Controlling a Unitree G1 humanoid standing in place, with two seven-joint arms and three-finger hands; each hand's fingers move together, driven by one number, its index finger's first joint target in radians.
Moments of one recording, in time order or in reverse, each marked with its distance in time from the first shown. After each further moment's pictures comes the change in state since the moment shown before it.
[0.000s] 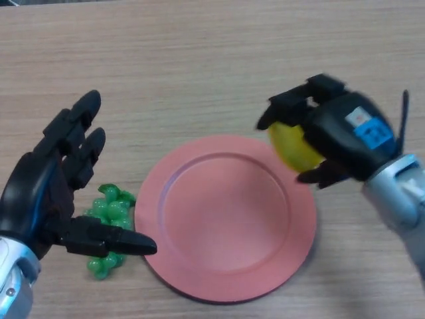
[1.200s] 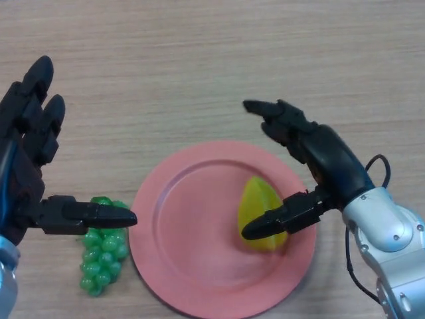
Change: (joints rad) left arm 0.007 0.017 0.048 -0.003 -0.030 -0.135 0.112; right arm 0.152 0.073 0.114 -0.441 0.742 0.841 0.134
